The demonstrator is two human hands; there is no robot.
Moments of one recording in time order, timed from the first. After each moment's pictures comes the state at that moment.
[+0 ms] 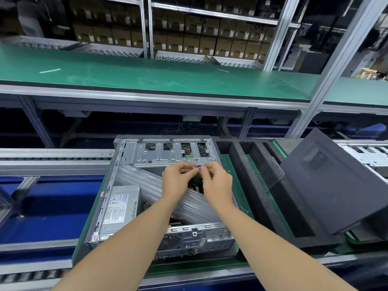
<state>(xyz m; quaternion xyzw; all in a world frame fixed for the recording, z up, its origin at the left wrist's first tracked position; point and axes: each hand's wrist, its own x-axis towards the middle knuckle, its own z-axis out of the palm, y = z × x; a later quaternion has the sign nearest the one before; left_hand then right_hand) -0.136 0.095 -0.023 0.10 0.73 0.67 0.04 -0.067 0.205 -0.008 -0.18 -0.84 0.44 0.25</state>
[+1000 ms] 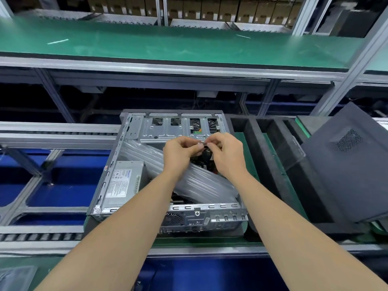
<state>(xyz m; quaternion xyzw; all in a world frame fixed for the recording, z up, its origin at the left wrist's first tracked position) -0.150 0.091 -0.031 0.07 0.68 0.73 0.08 -0.090 0.237 -0.002 -0.07 -0.90 0.36 0.21</state>
